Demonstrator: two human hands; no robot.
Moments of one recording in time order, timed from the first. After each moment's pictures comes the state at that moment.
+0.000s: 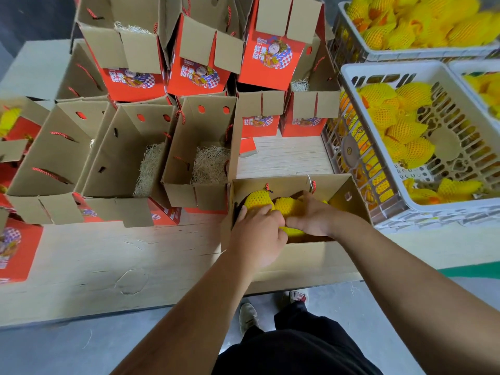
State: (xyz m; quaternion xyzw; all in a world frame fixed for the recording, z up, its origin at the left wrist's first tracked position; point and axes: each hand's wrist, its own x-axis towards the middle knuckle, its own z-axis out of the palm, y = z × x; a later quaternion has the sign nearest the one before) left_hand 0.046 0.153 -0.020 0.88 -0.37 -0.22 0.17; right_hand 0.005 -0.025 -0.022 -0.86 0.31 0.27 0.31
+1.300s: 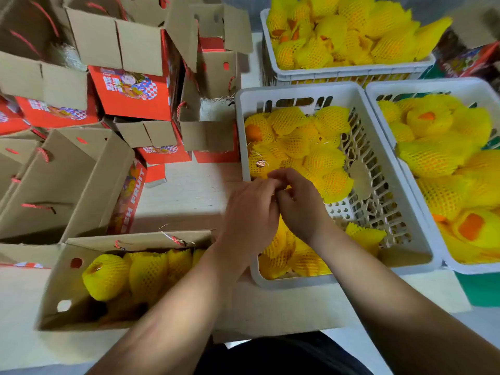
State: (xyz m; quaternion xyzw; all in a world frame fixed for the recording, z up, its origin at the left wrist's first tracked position) left_hand 0.021 -0.176 0.023 0.86 -0.37 -0.08 0.35; right_hand -0.030 -0.297 0.020 -0.83 0.24 -0.08 0.50
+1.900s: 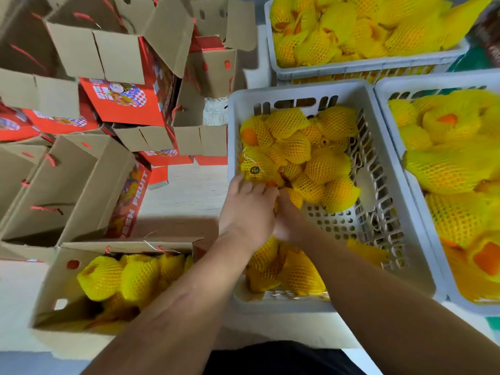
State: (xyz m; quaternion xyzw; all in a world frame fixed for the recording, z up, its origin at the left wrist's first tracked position) left_hand 0.041 -0.235 -0.009 0.92 -0.38 -0.05 -0.05; right_hand 0.000 -0.346 -0.098 -0.83 0.22 0.11 0.50
